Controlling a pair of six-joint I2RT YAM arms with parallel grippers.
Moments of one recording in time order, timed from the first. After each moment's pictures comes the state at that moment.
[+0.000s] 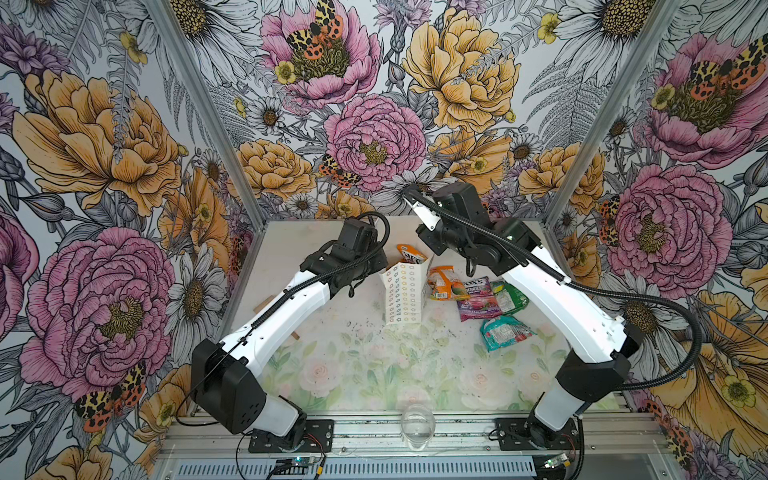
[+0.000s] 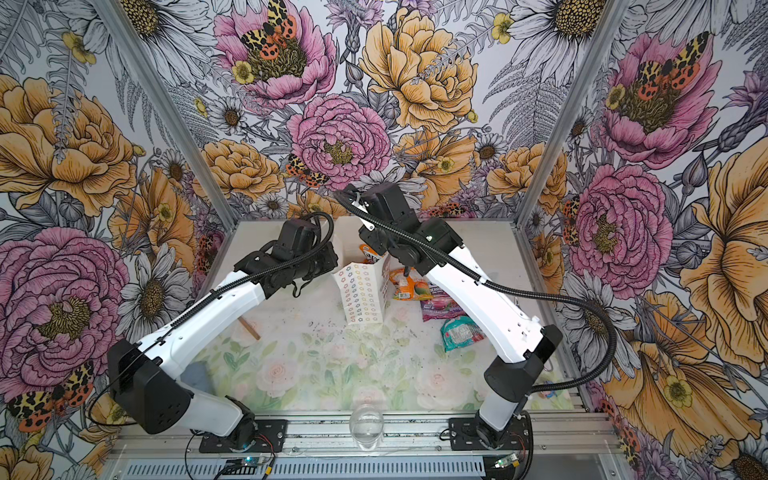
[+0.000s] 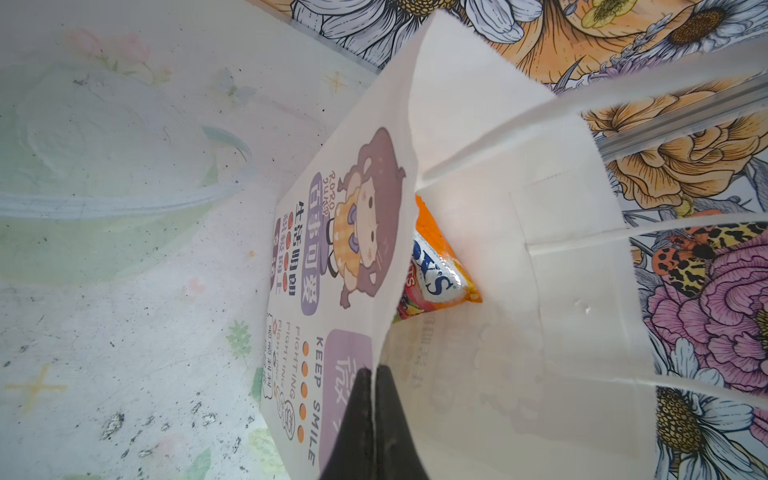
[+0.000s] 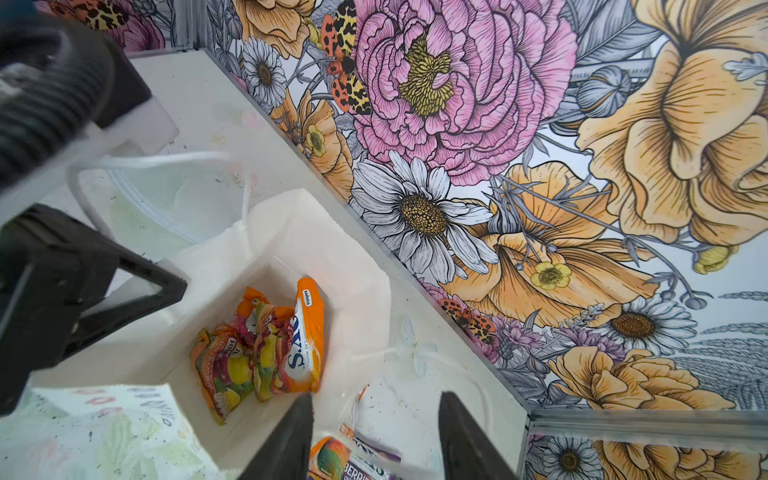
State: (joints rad) left arm -0.55 1.47 1.38 -0.60 -0.05 -0.79; right arm 0.78 1.64 2.06 -0.98 0.38 -0.34
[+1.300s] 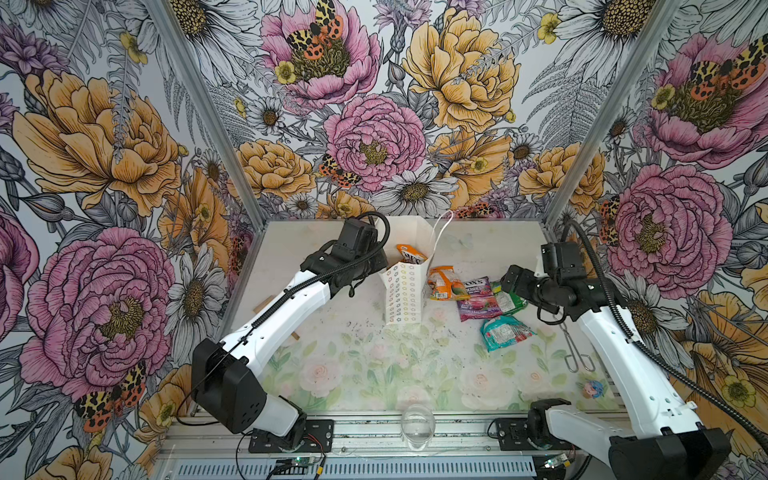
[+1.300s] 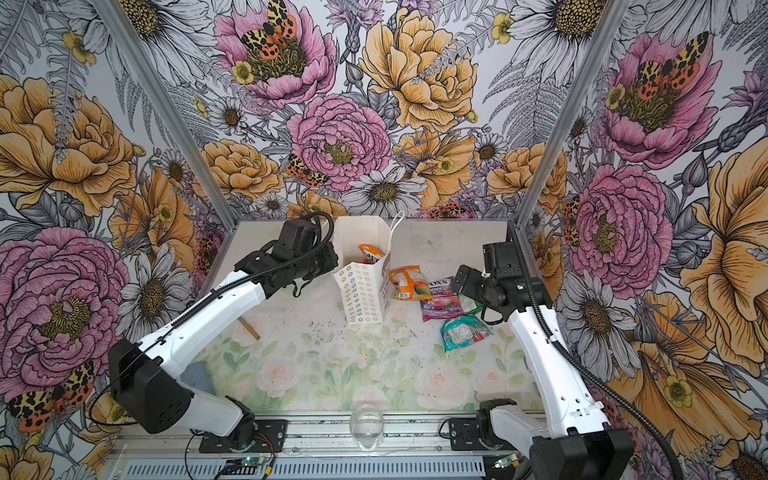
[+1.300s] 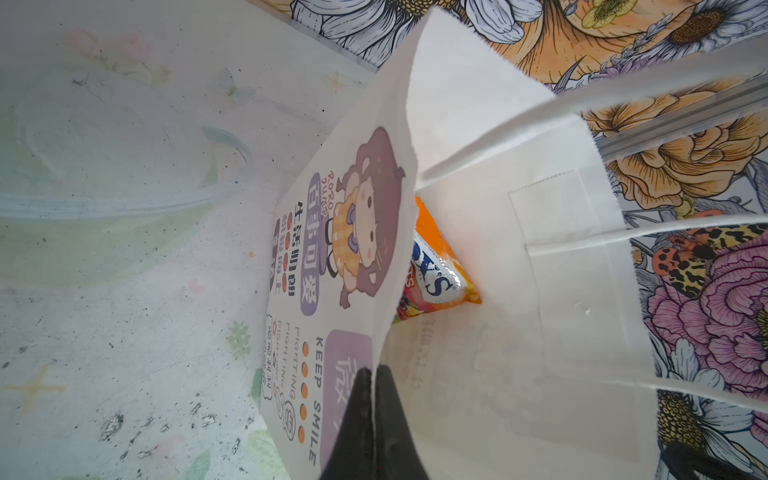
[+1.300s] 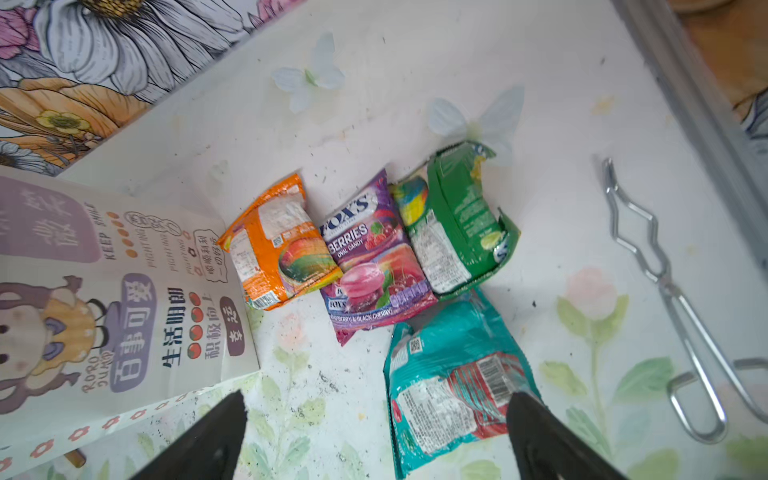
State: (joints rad) left arm -0.55 1.47 1.38 -0.60 -0.05 -0.79; right arm 0.08 1.12 1.12 -1.01 -0.06 0.53
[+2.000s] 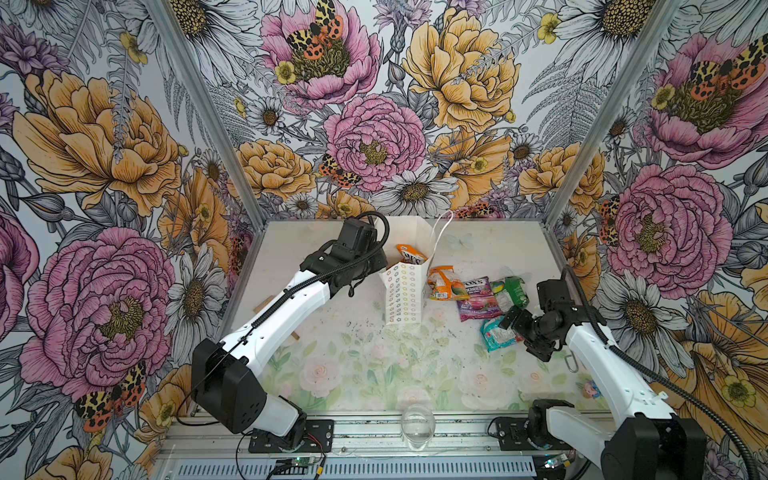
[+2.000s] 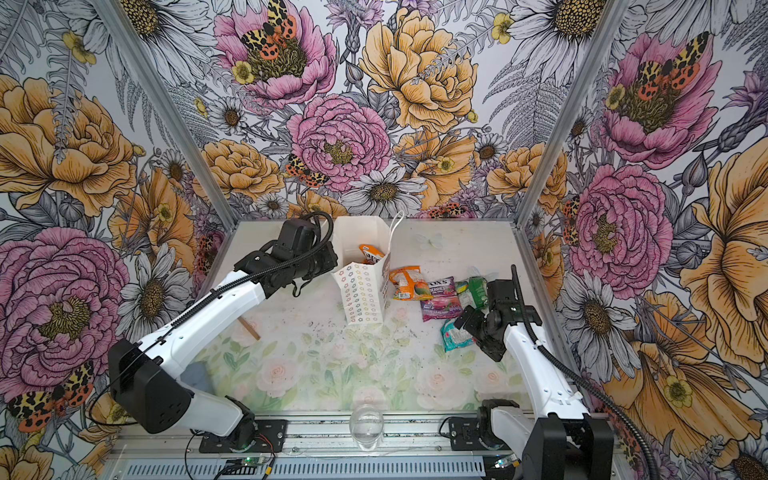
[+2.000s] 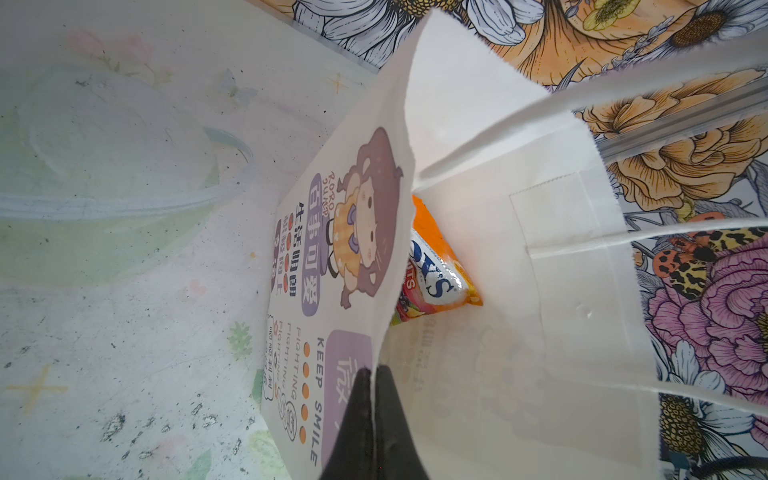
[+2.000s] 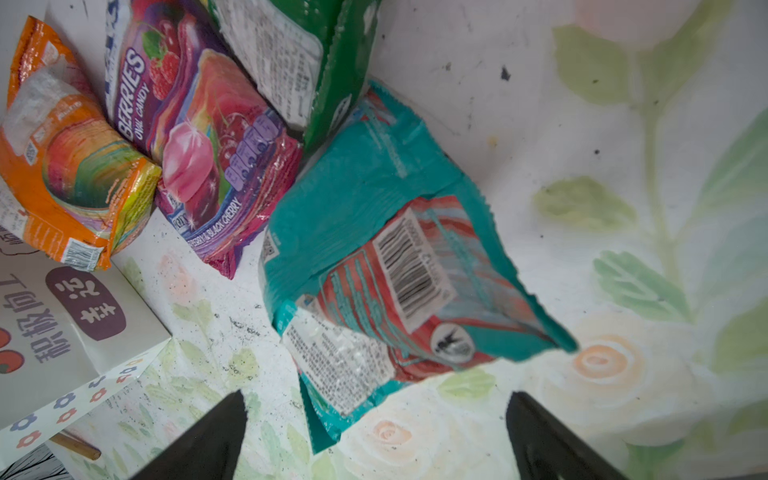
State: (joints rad) left arm -0.55 1.47 1.38 -0.60 -0.05 -0.79; right arm -0.05 1.08 0.75 -0.96 -0.22 0.68
